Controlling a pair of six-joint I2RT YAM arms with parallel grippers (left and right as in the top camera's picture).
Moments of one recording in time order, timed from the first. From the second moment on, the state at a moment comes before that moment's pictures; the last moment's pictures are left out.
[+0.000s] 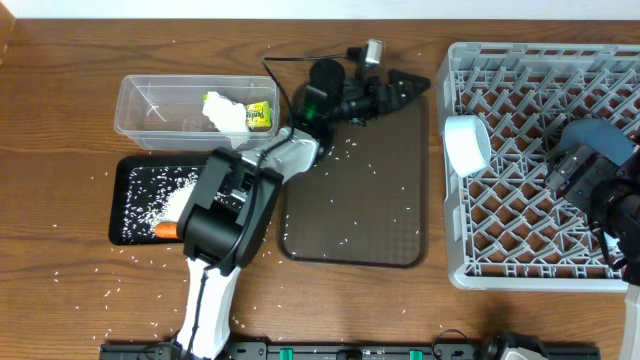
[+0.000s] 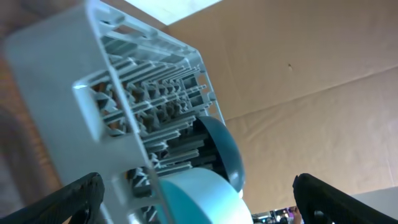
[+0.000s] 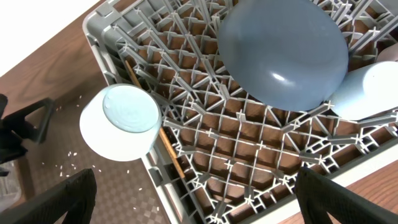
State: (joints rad) left arm -0.46 2.21 1.39 0.72 0.83 -1.11; right arm -0.28 1.06 1.38 -1.20 -0.03 0.37
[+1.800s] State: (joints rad) left arm -0.11 0.72 1.41 -1.19 -0.24 -0.28; right arm -0.11 0.89 1.39 -1.24 -0.54 0.17
